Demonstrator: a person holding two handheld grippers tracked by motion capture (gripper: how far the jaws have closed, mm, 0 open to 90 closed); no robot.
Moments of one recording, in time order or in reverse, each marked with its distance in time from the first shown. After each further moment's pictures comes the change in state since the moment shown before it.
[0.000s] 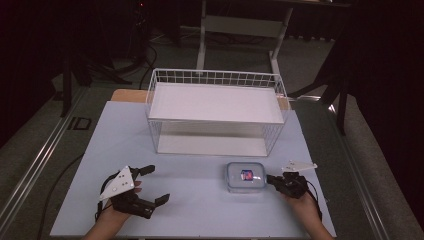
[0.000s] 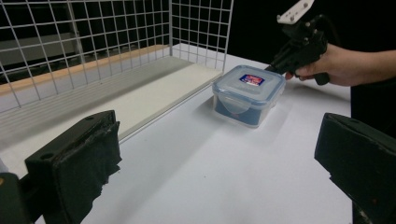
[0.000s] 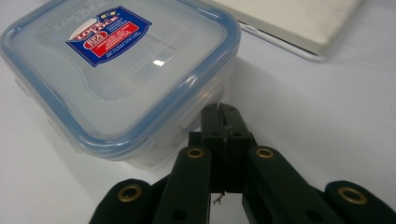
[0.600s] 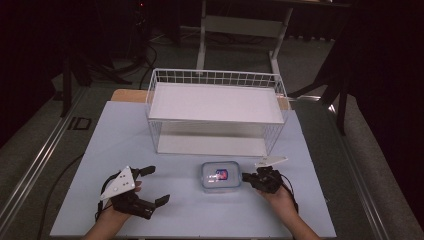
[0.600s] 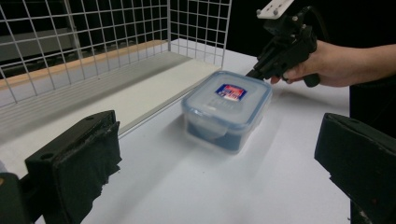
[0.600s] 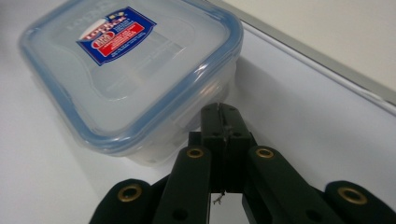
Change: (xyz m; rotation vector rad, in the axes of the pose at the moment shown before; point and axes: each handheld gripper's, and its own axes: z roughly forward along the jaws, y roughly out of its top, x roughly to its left) left arm 0.000 -0.001 0.001 0.015 -0.010 -0.005; right arm 0.046 0.039 0.042 0.036 0.112 -0.042
